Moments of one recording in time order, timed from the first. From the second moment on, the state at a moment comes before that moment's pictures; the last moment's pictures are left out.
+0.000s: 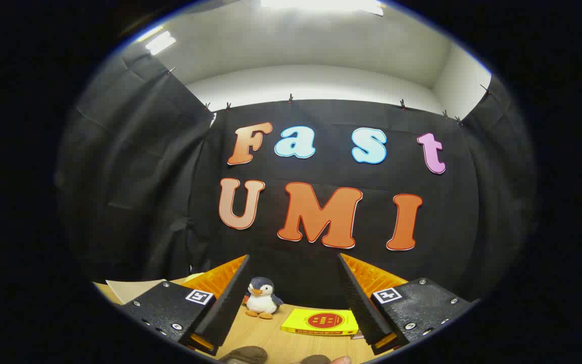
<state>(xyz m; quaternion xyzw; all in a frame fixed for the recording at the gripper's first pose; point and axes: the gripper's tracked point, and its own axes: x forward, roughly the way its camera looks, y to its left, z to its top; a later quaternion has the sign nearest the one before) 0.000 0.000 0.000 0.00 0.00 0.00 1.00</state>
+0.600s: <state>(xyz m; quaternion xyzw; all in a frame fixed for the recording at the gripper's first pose) -0.007 0.019 -0.034 0.01 0.07 0.02 1.00</state>
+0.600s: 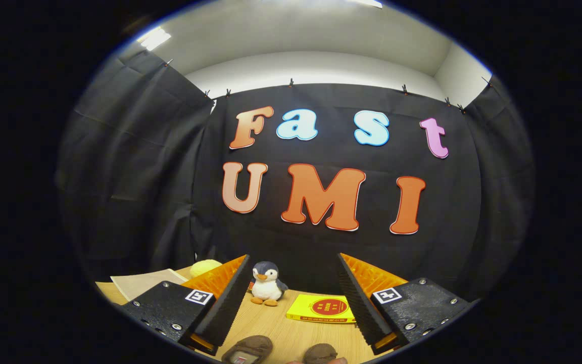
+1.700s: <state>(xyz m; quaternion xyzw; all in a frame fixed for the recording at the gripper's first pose) -0.059 0.199 -0.194 0.28 0.42 0.20 0.84</state>
